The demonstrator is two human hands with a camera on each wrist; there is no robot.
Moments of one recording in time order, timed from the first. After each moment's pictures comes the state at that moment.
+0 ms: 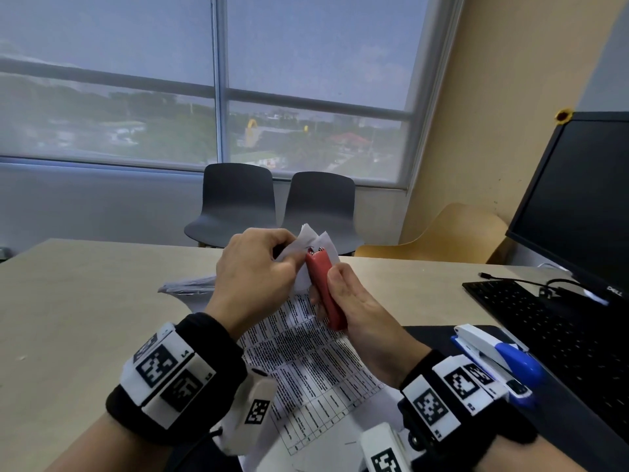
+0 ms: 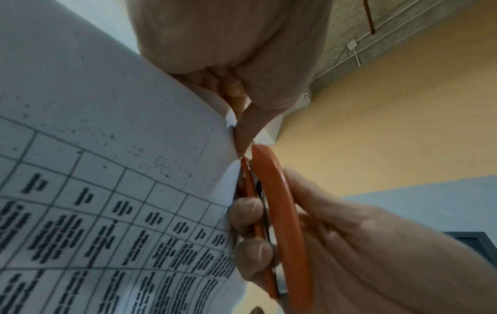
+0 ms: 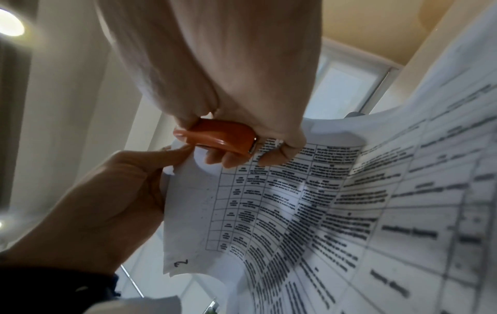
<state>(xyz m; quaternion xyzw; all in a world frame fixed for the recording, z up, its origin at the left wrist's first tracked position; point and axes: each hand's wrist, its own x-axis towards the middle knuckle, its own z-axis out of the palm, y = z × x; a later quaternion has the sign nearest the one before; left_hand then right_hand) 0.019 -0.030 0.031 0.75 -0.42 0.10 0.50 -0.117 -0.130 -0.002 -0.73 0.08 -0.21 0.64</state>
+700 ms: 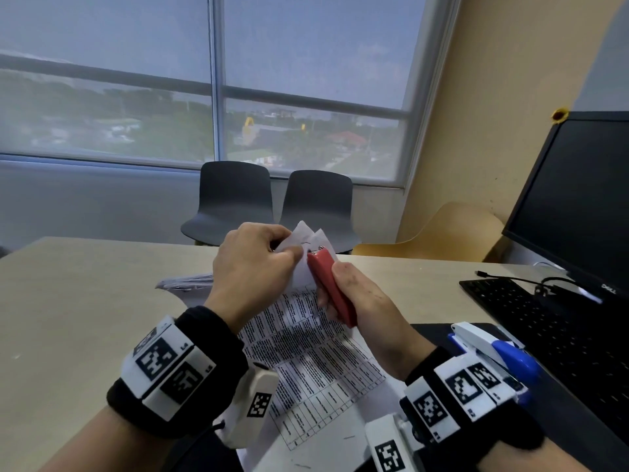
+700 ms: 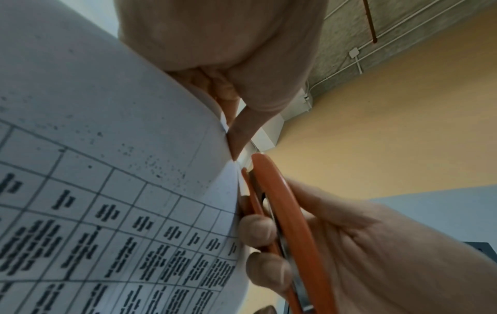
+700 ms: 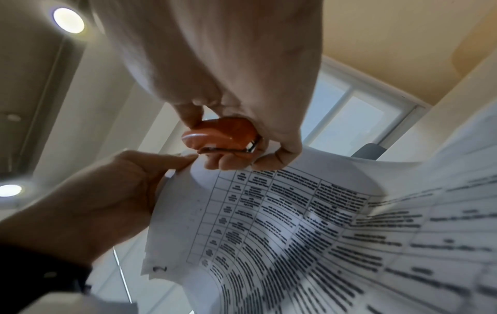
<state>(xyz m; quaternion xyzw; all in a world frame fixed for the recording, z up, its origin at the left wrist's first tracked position) 0.017 -0.030 0.036 0.76 -0.40 0.08 0.51 -0.122 -0.134 0.008 -0.75 0.10 -0.24 0.61</state>
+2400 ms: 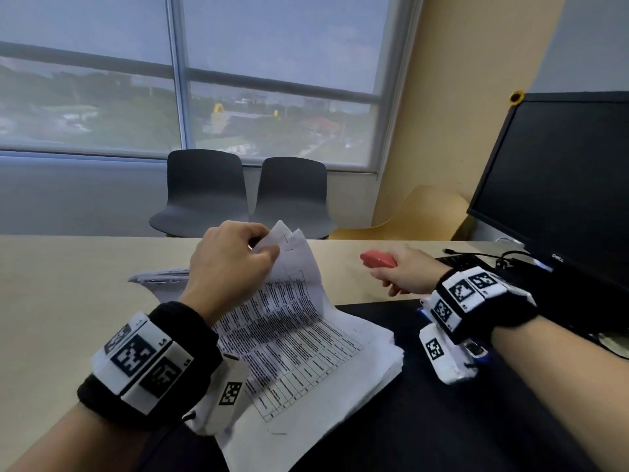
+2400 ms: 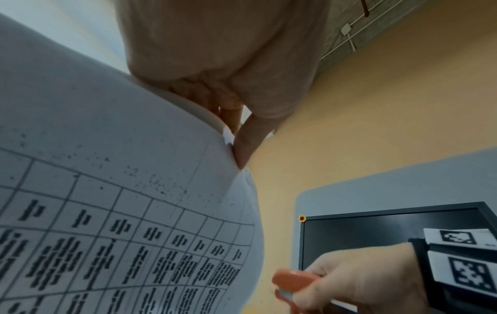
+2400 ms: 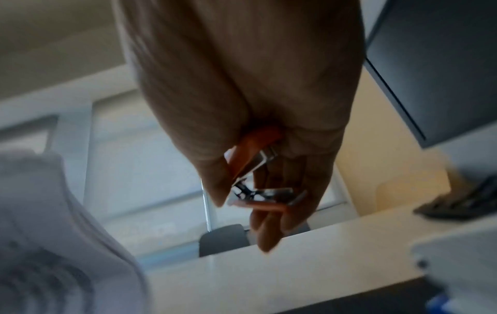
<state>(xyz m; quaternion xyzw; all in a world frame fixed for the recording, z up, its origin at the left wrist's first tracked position) 0.006 -0.035 0.030 0.79 -0.42 0.06 0.44 -0.163 -0.258 0.022 -0.89 0.38 -0.08 0.25</state>
